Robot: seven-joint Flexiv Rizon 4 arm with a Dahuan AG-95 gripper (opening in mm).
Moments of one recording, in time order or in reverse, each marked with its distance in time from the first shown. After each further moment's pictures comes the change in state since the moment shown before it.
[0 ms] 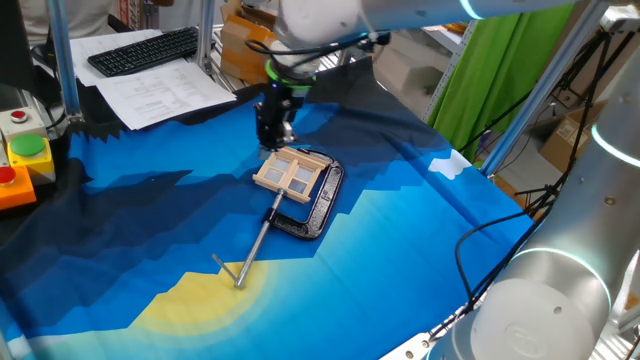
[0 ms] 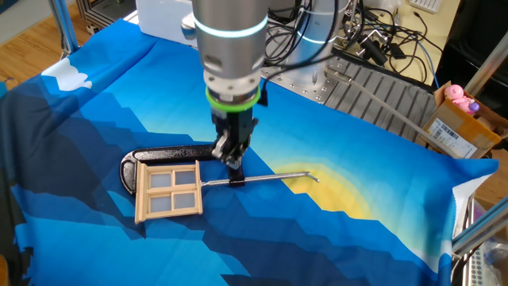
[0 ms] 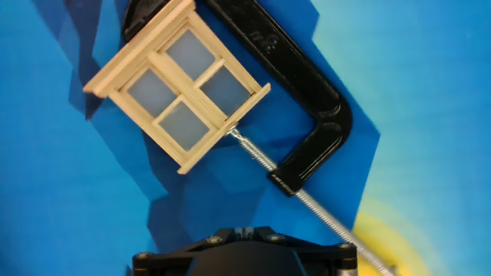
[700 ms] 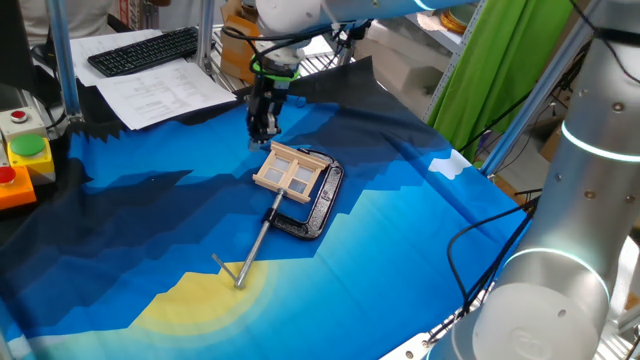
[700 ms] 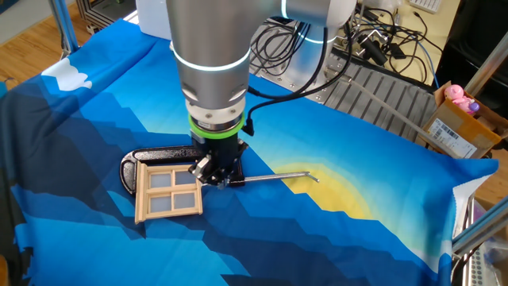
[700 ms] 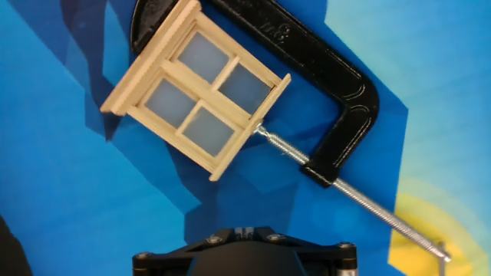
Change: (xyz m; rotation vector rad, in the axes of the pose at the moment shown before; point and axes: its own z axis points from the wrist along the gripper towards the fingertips) arm -0.003 0.041 0.015 -0.002 -0.011 0.146
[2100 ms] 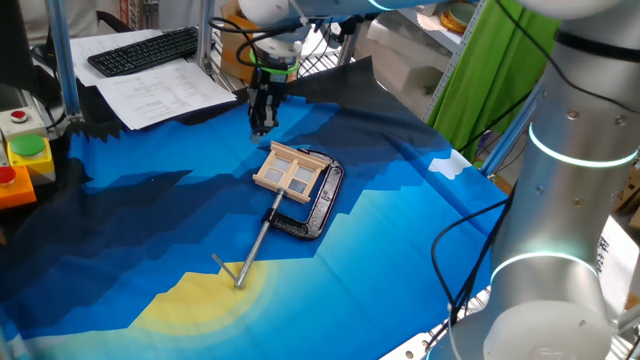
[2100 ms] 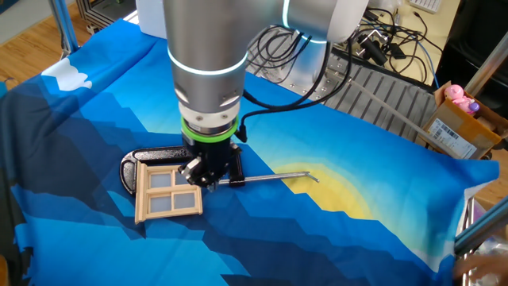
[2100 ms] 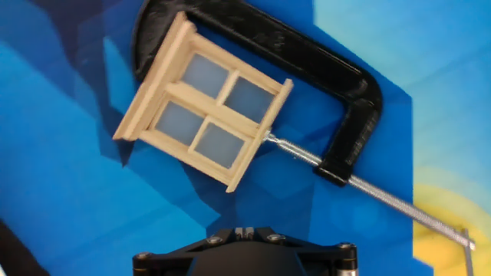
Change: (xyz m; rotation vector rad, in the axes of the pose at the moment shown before) arm -0.007 0.021 -0.006 -0.017 -0.031 0.014
